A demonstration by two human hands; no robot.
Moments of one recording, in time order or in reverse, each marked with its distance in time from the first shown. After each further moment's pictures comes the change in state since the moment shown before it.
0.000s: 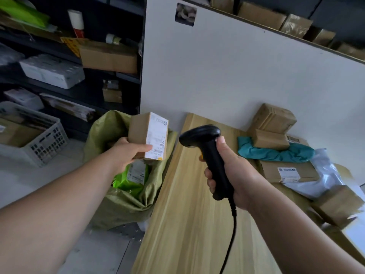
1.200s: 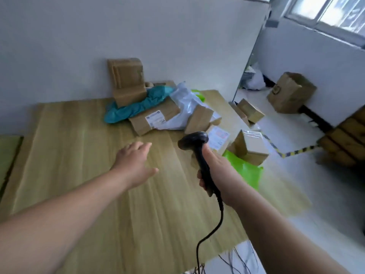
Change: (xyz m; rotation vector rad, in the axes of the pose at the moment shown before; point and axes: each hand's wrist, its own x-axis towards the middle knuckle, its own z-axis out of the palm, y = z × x) left_hand -0.160 -0.113 0.430 1.526 -0.368 0.781; right_hand -0.159 0.185 -0.346 0.113 0.570 -0.045
